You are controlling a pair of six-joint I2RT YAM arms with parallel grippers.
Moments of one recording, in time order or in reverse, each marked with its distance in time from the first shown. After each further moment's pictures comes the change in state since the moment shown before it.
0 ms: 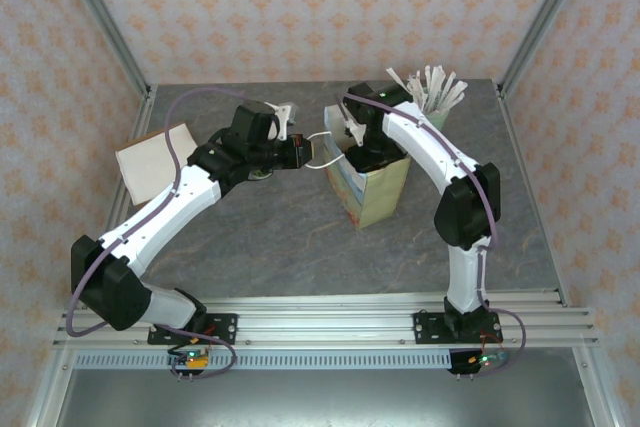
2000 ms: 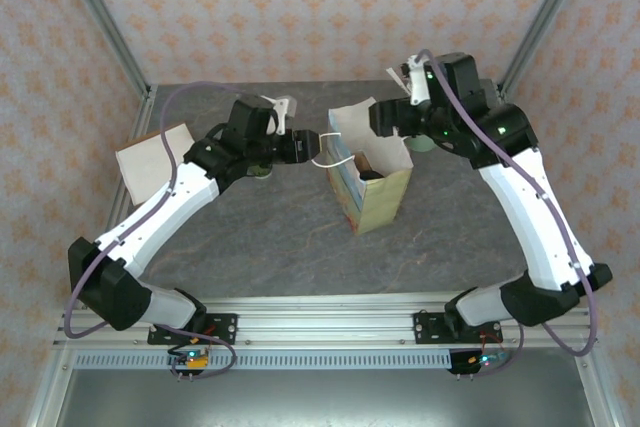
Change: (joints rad) left arm 0.000 0.000 0.072 -0.039 -0.039 0.000; right arm -0.033 -0.608 -0.069 0.358 0.089 0.146
